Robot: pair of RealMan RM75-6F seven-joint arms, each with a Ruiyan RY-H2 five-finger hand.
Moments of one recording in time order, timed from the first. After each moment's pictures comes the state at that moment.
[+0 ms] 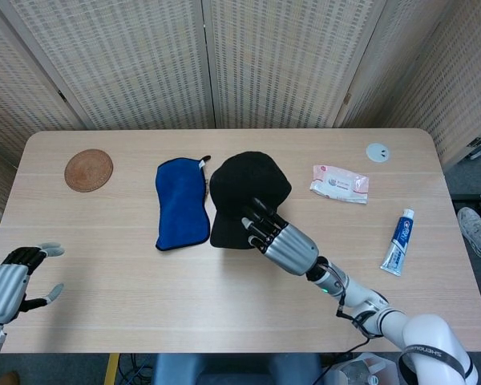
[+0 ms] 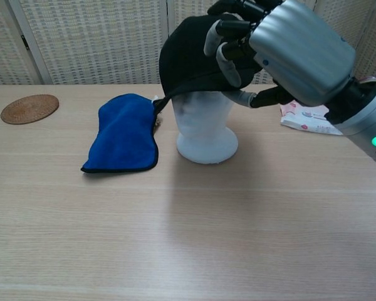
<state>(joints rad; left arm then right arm) -0.15 -1.03 -0.03 -1.70 1.53 1.42 -0.12 0.77 -1.88 0.08 -0.68 -1.89 1.74 -0.04</state>
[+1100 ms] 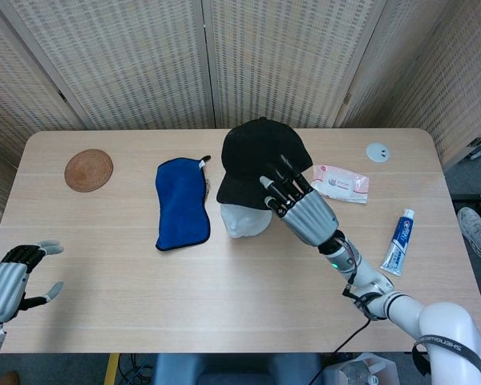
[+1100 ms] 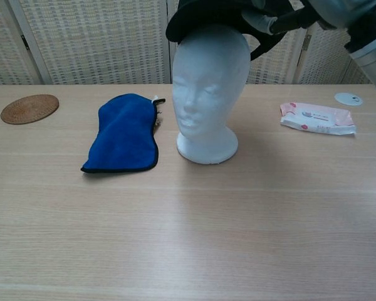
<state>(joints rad) -0.15 -1.03 -0.04 -1.70 1.53 1.43 -0.11 0.83 -1.76 0.19 -0.78 -1.77 1.74 -0.06</state>
